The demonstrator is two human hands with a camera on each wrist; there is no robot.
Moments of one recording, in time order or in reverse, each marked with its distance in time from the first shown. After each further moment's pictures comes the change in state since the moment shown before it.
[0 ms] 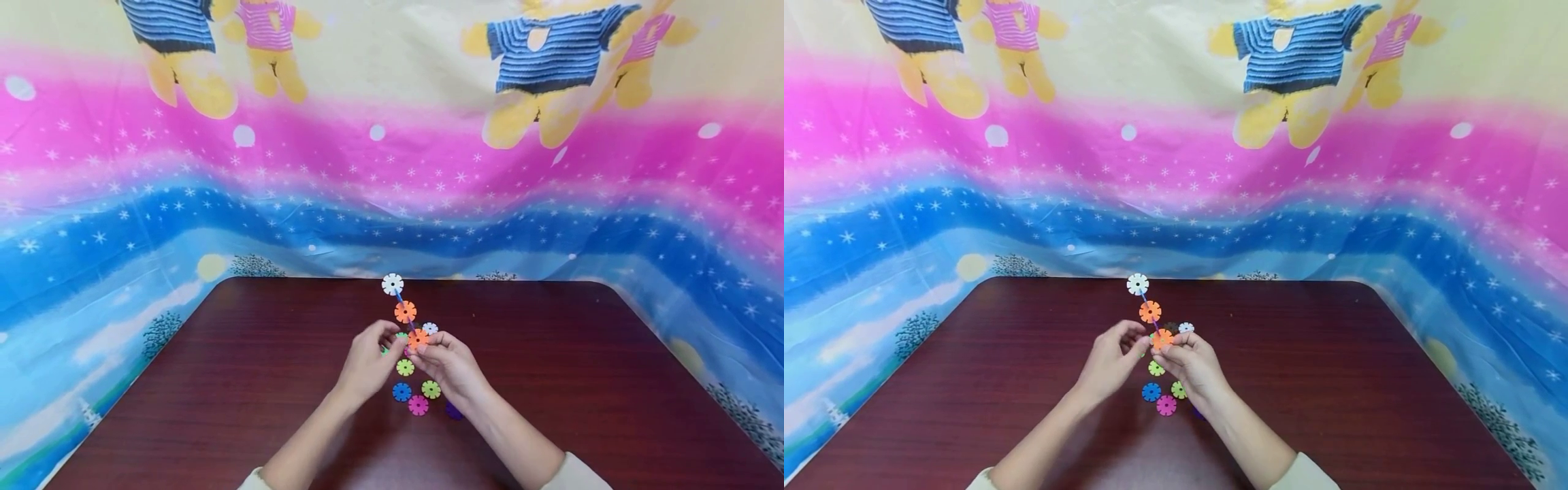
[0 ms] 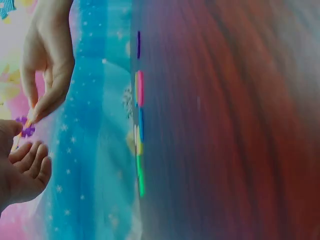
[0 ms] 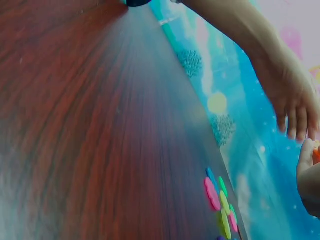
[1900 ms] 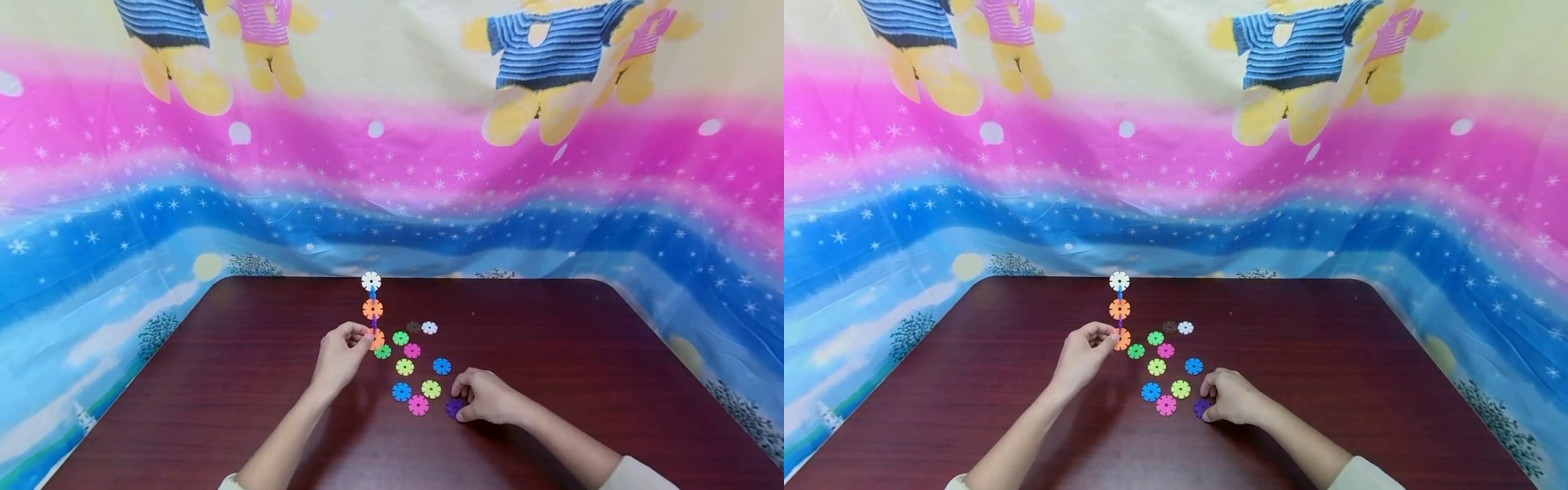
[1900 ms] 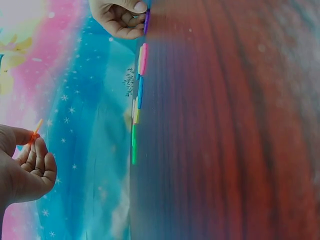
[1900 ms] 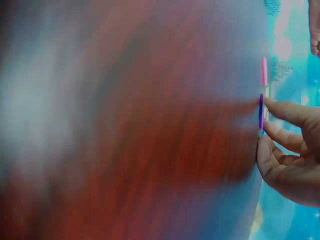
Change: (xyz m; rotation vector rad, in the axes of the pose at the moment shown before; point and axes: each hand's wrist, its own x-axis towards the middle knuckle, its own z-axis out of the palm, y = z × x) left_hand 0.002 -0.026 -0.026 -0.088 0.041 -0.309; right_hand -0.014 -0.007 -0.084 -1.468 -0.412 -0.208
